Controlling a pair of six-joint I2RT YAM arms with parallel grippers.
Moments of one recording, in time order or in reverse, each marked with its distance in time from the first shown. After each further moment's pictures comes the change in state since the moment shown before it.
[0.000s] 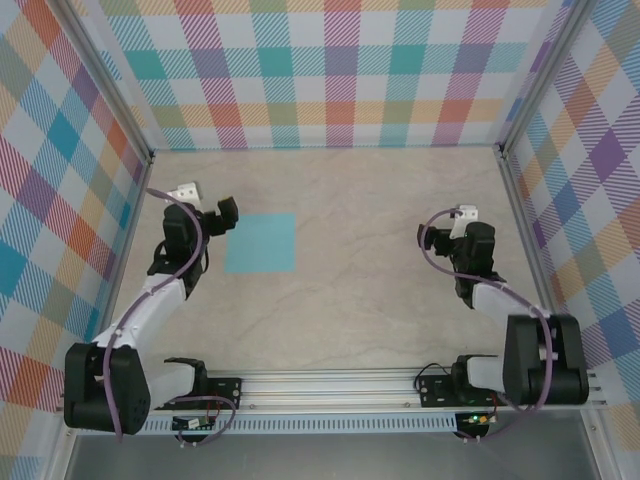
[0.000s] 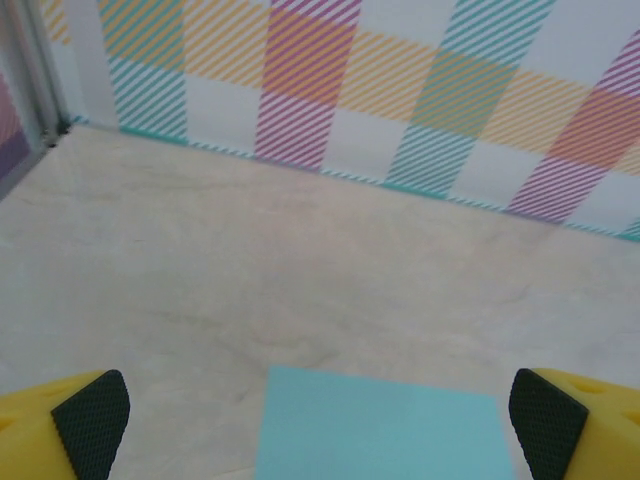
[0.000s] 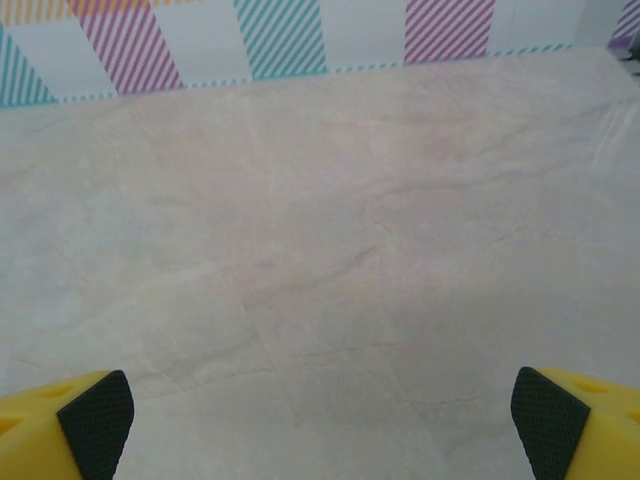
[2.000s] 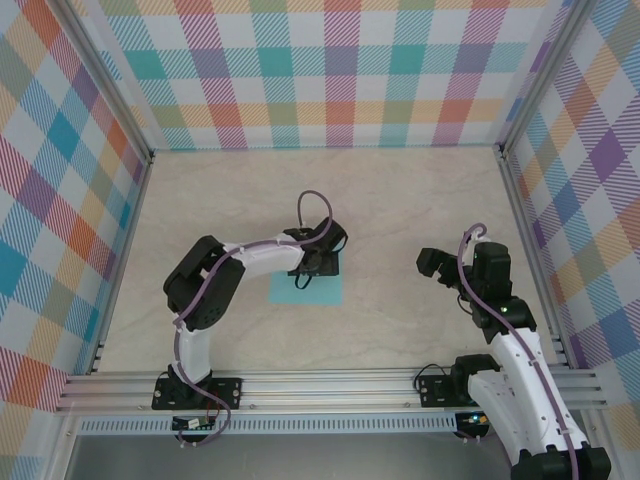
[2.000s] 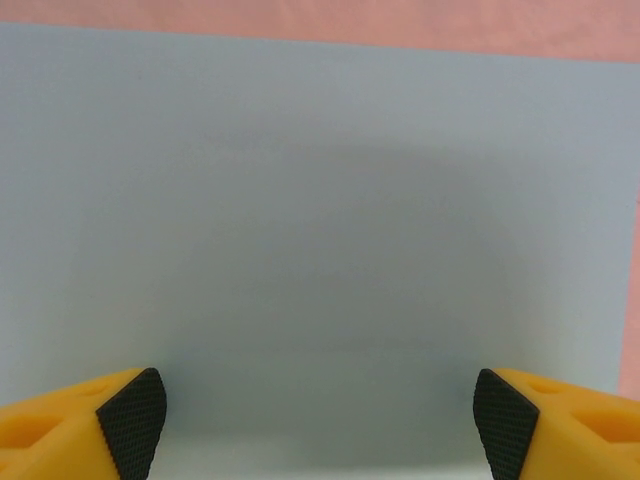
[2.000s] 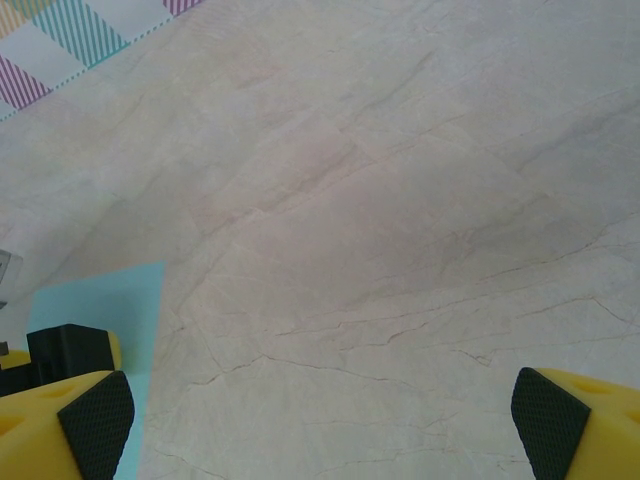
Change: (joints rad) left arm -0.698 0.806 0.552 -0.656 -0.139 -0.495; right arm 0.095 -0.542 0.088 -0.857 -0.046 0.334
